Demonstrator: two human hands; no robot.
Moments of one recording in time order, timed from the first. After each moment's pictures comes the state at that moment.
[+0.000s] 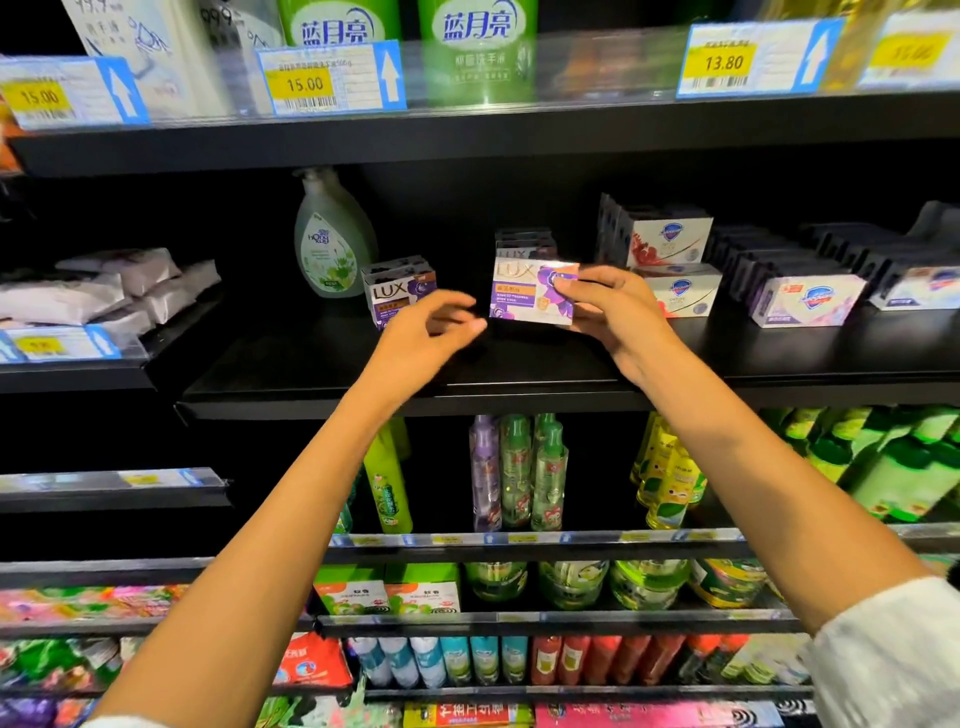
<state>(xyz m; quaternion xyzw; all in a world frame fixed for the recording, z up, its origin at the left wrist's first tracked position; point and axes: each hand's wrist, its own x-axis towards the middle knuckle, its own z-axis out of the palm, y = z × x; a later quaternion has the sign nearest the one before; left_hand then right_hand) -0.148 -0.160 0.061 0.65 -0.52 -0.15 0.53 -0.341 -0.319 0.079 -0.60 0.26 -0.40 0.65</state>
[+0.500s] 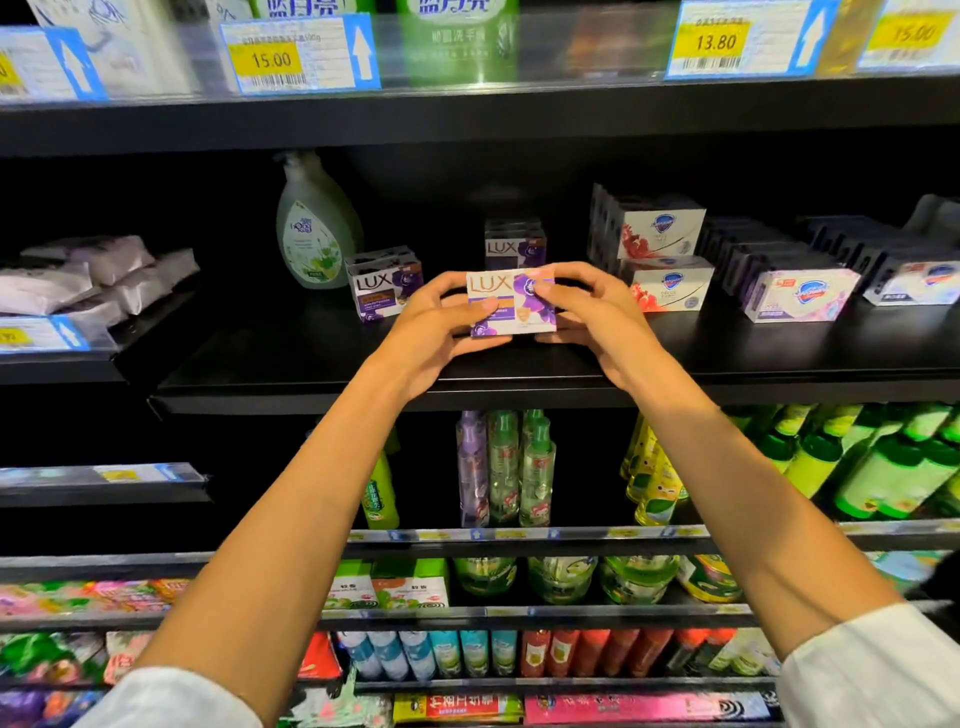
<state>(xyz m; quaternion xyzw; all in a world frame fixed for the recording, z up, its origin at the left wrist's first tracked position) -0.170 -0.194 0.064 0.50 -0.39 -0.40 0.66 -0.342 -0.316 0.067 -0.66 0.24 -0.36 0.62</state>
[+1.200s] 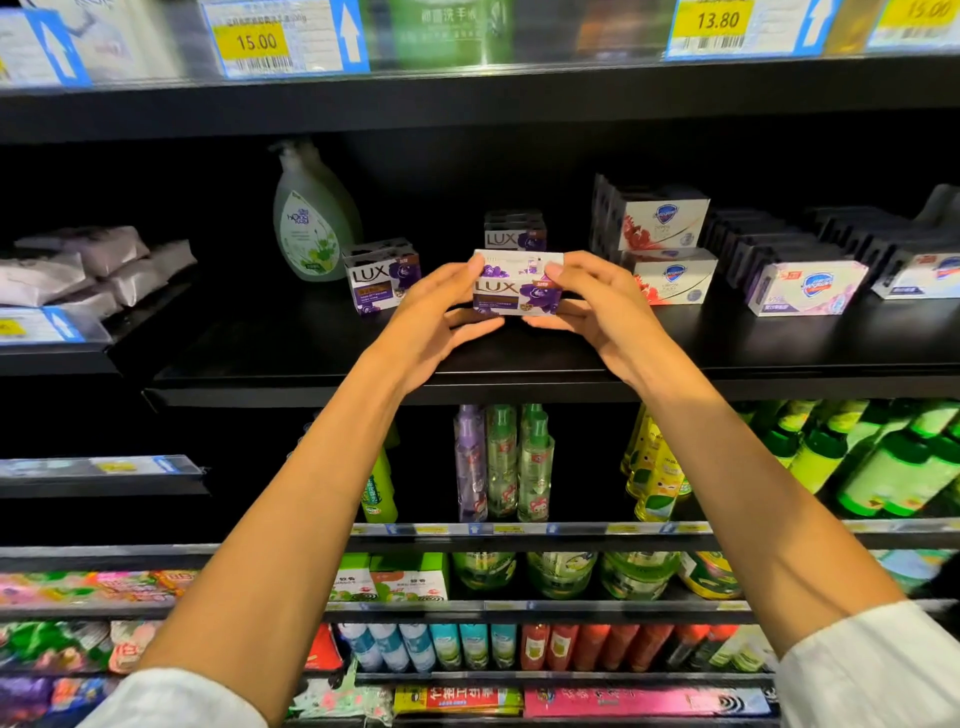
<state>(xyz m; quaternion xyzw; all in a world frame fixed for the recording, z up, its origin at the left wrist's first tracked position) -0.175 -0.195 0.068 0.50 -0.38 -0.40 0.66 -0.347 -0.320 0.068 -0.62 0.19 -0.36 0.66</state>
